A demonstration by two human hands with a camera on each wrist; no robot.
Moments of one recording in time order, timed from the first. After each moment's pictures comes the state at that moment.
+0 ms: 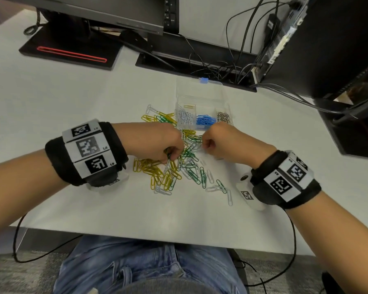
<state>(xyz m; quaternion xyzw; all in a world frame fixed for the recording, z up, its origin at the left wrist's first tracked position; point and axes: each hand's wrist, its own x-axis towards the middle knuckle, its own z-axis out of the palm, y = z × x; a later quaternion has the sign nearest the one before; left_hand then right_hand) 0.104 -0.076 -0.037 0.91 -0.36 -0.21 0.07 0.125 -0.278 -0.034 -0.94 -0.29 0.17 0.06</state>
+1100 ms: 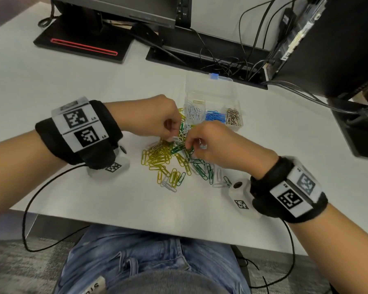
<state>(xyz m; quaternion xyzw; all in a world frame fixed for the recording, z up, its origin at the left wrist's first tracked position) 0.115 -0.053 -0.023 0.93 -0.28 -0.14 0.17 0.095 -0.244 -0.017 -0.91 -0.35 0.19 0.14</state>
